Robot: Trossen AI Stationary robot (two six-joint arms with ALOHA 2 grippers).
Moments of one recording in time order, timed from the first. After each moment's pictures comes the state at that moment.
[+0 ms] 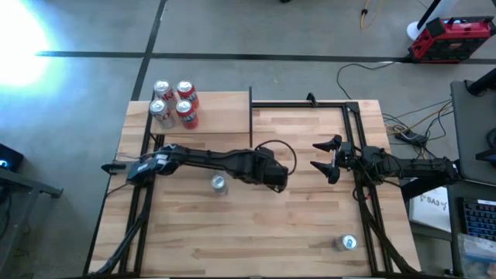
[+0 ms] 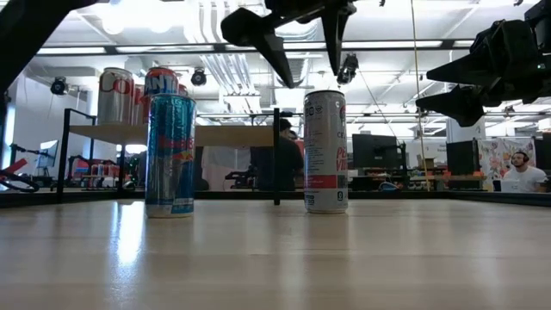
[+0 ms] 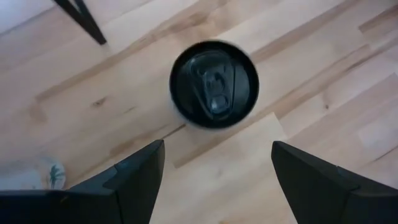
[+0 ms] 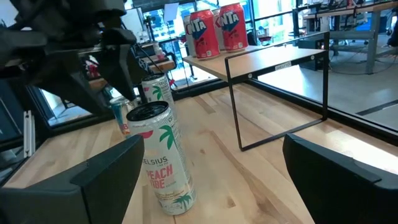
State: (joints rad) left arm -0.16 2.26 2.36 -1.38 -0.37 -1.18; right arm -0.06 0.13 0.01 0.10 0.16 0.21
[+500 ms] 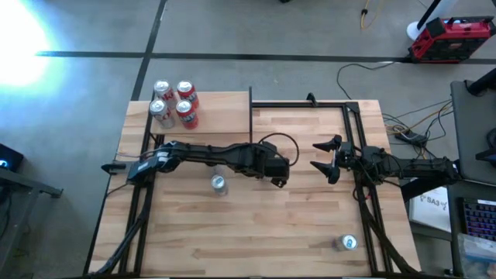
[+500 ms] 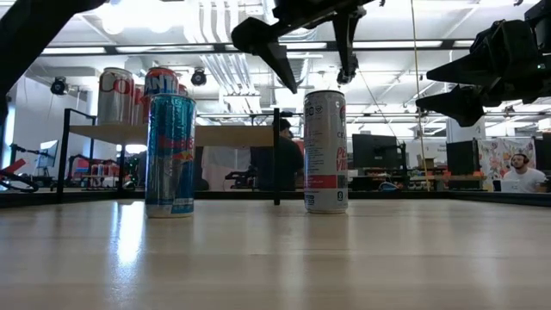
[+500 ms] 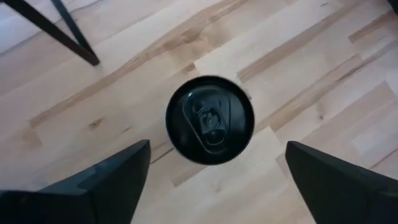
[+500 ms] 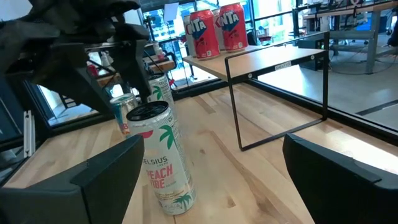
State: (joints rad) left arm -0.12 2.26 2.36 -1.33 -0.35 -1.10; right arm -0.06 0.13 0.01 0.10 0.16 0.21
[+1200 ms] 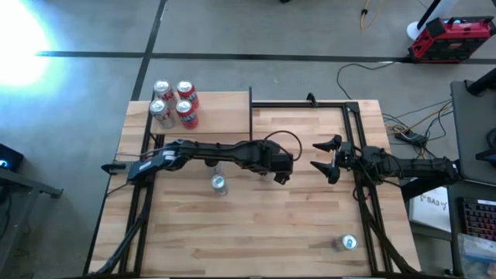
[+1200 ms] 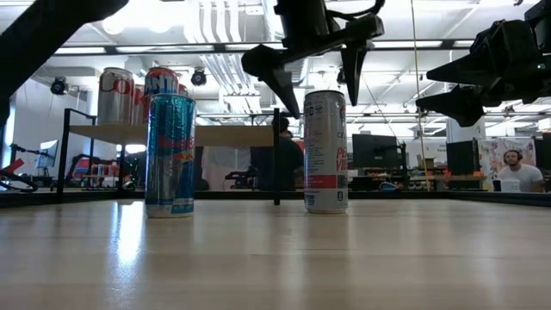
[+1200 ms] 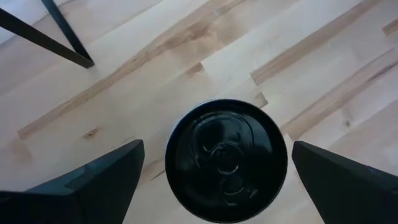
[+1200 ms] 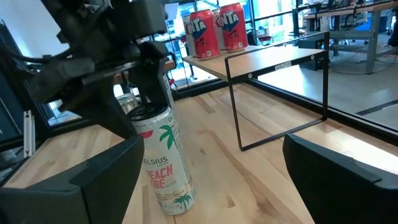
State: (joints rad) left arm -0.07 2.32 2.35 -1.29 -0.30 -1.04; right arm -0.06 0.13 0.01 0.10 0.16 0.21
